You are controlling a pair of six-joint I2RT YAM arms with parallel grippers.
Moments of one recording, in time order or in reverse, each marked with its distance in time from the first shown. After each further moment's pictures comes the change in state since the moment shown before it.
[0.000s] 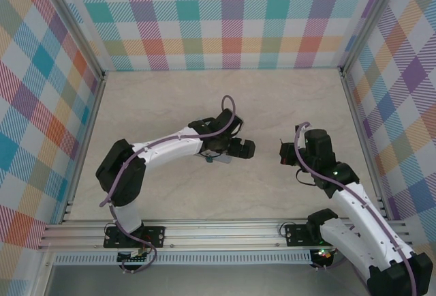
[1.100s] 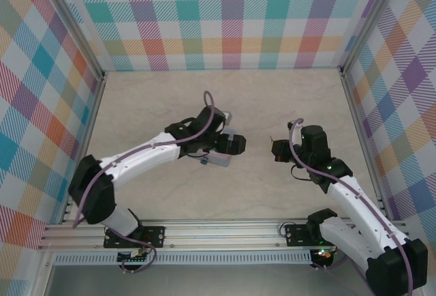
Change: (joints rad) left arm 0.057 -0.277 -0.143 0.024 -0.023 -0.007; right arm -0.003 0.090 -0.027 0.170 -0.173 -0.004
